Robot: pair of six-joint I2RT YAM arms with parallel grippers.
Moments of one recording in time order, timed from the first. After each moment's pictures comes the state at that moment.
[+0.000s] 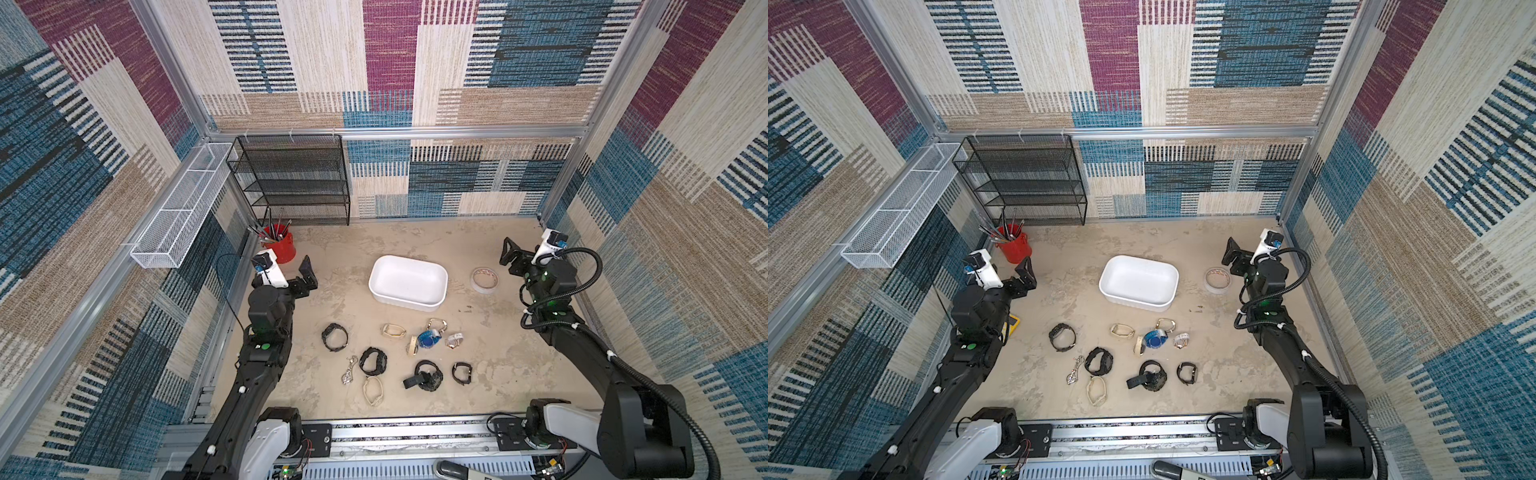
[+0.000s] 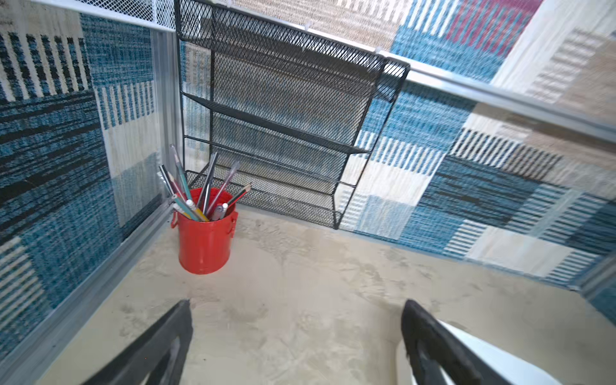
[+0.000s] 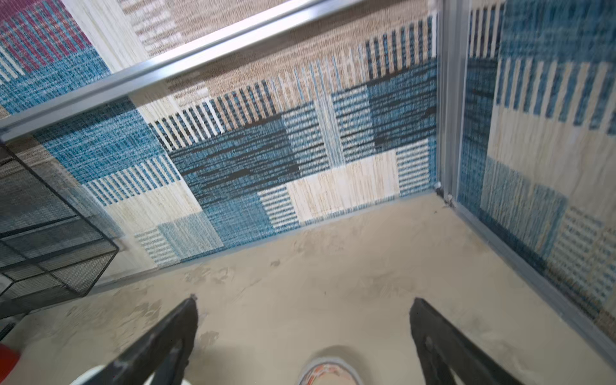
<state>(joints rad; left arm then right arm) -0.05 0.85 0.54 0.27 -0.09 -0.27 -0.01 1.17 0.62 0.44 -0.02 0.33</state>
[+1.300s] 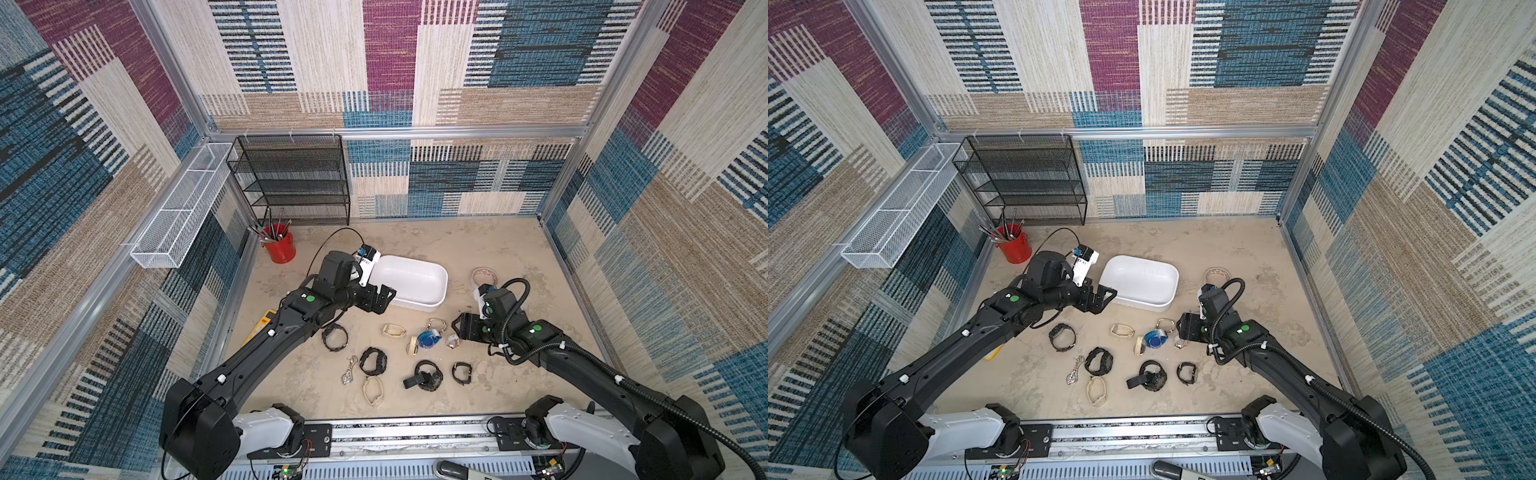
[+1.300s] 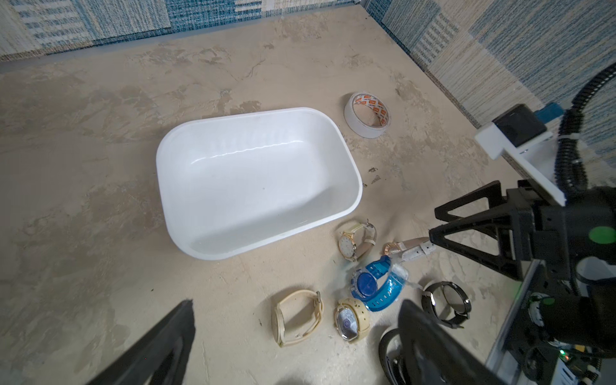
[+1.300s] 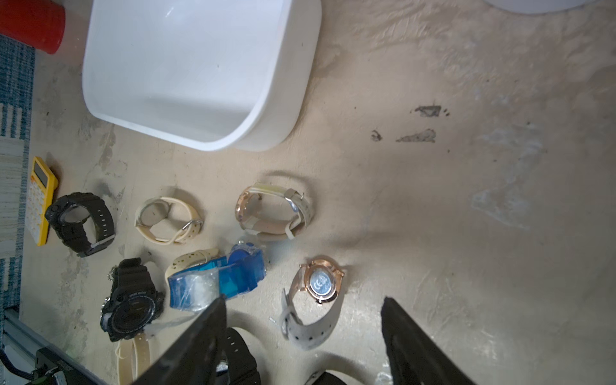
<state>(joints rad) -0.53 1.27 1.03 -0.42 0.25 -0.12 0.49 1.06 0.62 -0.46 -0.11 0.60</state>
